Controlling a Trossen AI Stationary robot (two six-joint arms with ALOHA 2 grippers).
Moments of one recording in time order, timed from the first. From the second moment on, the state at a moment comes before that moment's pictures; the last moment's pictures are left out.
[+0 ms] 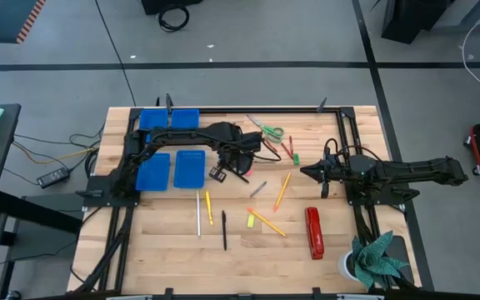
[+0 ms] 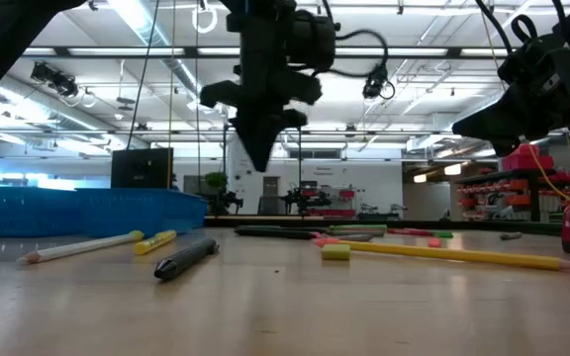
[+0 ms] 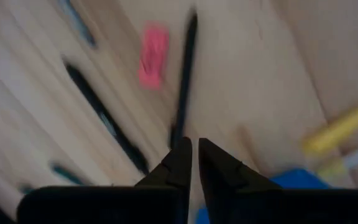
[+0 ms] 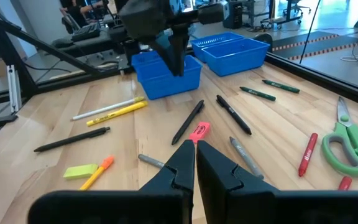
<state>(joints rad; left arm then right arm) 0.17 2.09 1.83 -1.16 -0.05 0.74 -0.01 0.22 0.01 0.03 0.18 0.20</state>
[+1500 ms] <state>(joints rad) 0.25 2.35 1.83 -1.02 0.23 0.78 -0.01 0.36 0.01 0.03 0.18 0.20</state>
